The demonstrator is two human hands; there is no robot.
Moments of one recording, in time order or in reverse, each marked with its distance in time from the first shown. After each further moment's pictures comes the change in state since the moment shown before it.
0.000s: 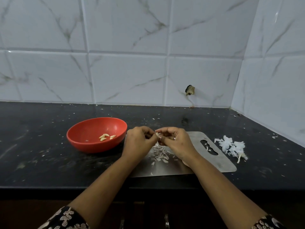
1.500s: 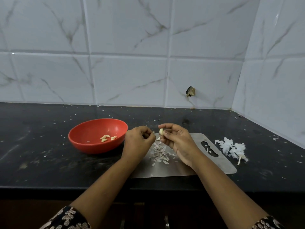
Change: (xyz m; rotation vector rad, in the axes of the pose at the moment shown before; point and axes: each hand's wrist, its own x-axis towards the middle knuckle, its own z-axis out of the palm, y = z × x) left_hand 0.000 0.000 -0.002 0.027 0.067 -0.028; right_hand 0.001 -0.011 -0.003 0.422 -0.017 0.146
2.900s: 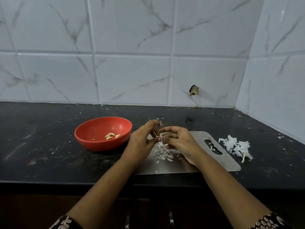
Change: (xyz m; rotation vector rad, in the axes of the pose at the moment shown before) left_hand -0.008 -0.008 -0.012 -0.059 -0.124 0.387; right_hand -0.005 -0.001 0.002 -0.349 -0.084 0.027
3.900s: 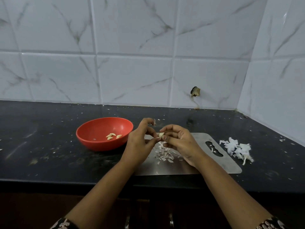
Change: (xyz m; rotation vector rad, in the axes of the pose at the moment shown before) left_hand -0.005 0.008 -0.003 -0.084 0.109 -0.093; right_hand -0.001 -0.001 0.002 0.139 -0.024 -0.066
